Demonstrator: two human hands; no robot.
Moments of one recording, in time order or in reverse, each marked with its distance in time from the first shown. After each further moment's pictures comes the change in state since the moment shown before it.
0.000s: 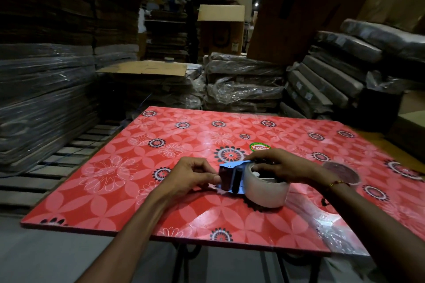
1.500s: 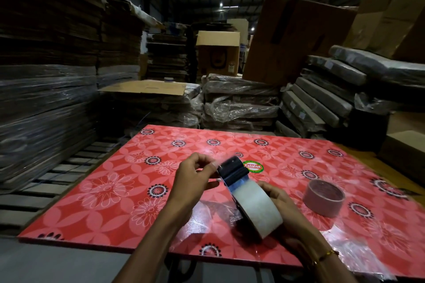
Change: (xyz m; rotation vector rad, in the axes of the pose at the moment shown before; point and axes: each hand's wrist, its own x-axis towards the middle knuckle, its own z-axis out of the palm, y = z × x) left_hand -0.017 0.051 0.055 -0.010 0.349 0.179; right_hand -0.056 -0.022 0.063 1.110 0.355 0.129
